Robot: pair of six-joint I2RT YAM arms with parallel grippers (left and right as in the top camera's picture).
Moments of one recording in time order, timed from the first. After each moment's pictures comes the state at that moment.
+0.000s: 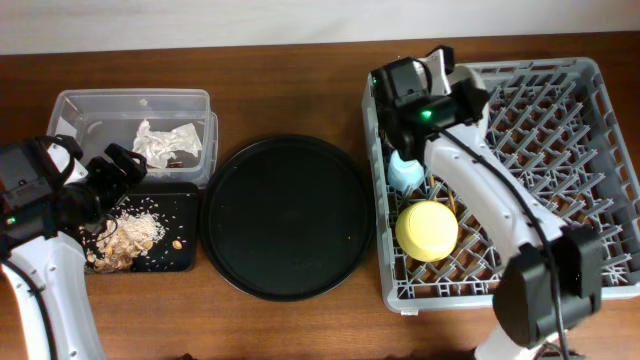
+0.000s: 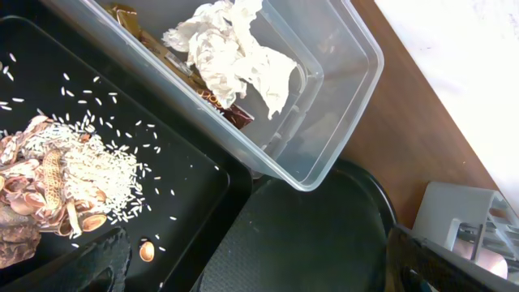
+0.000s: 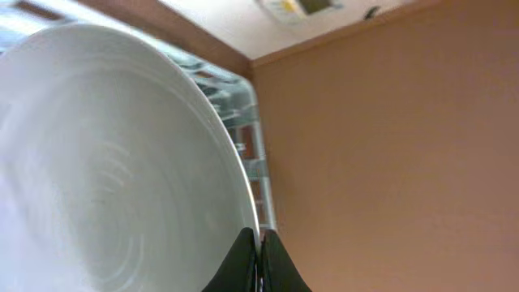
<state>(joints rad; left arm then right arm) 0.46 1.33 1.19 -0.83 0.36 -0.40 0.37 1.83 1.55 -0.77 1.18 -0.15</state>
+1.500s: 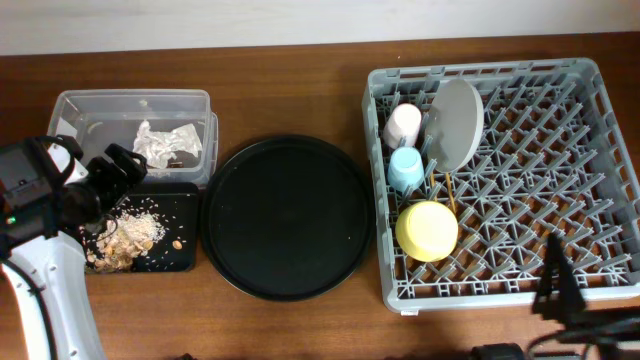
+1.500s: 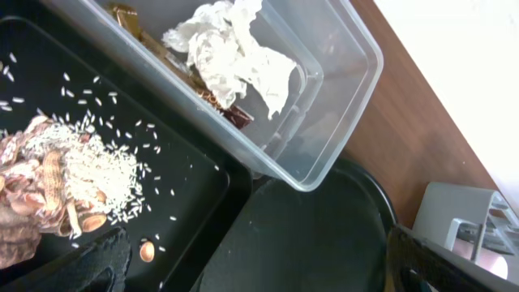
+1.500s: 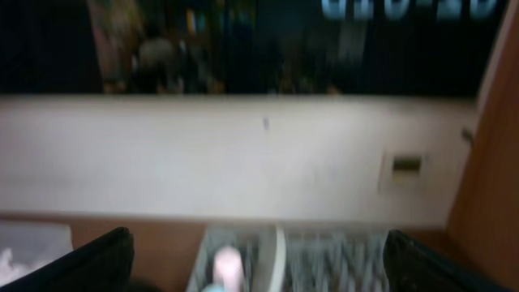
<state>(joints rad) 0.46 1.33 1.19 -0.83 0.36 -0.40 0.04 0.39 1.27 -0.83 0.00 0.00</state>
